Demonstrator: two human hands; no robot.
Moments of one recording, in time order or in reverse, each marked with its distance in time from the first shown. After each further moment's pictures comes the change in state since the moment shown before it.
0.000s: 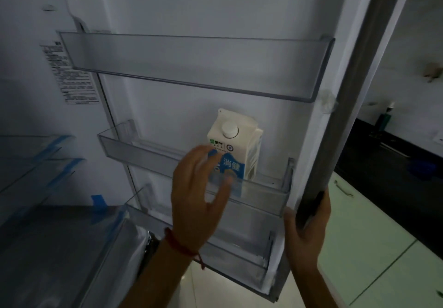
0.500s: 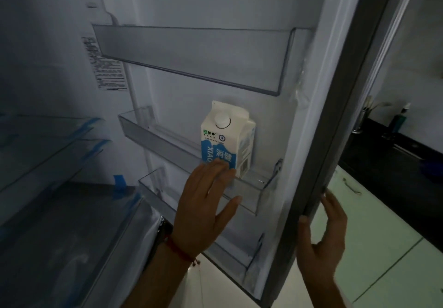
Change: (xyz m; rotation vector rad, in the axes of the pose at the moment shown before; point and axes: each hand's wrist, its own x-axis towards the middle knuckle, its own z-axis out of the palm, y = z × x) left_hand -0.048 0.019 -0.045 0.209 -0.235 0.166; right_hand -0.047 -0.020 -0.046 -0.090 -0.028 -0.232
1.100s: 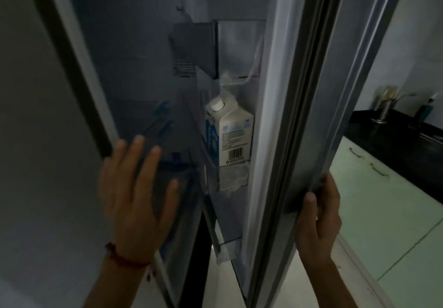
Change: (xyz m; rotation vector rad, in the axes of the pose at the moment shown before) left_hand -0.105 -0.046 -0.259 0.385 0.272 -0.136; right_hand -0.126 -0.154 0.042 0.277 -0.027 -0.019
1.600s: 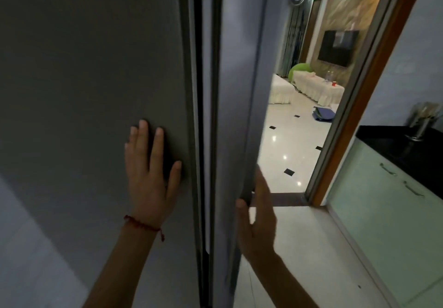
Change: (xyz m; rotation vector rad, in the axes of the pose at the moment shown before) left_hand -0.010 -0.090 -0.025 0.028 -0.022 -0.107; right_hand -0.080 -0.079 0.122 0.086 -0.362 -0.083
